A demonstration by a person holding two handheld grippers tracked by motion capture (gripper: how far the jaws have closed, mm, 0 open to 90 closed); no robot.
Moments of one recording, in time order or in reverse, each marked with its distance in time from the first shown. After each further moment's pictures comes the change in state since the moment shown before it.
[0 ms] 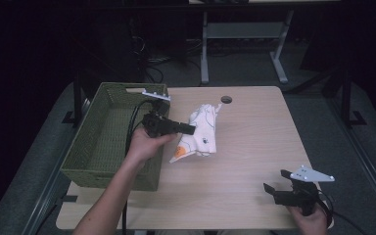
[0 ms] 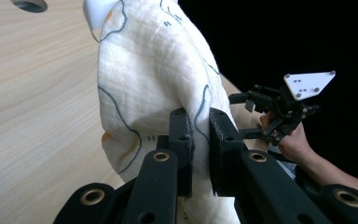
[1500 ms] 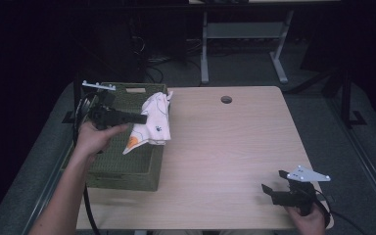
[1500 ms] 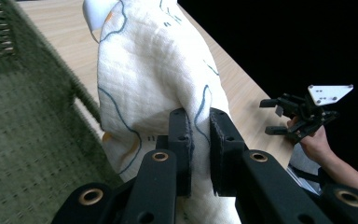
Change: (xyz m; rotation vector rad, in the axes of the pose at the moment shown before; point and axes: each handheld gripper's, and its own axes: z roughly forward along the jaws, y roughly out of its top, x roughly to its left) left arm 0.036 -0.018 -0.117 -0.069 0.141 -0.059; right arm 0.004 0.000 0.005 0.022 -0.003 -0.014
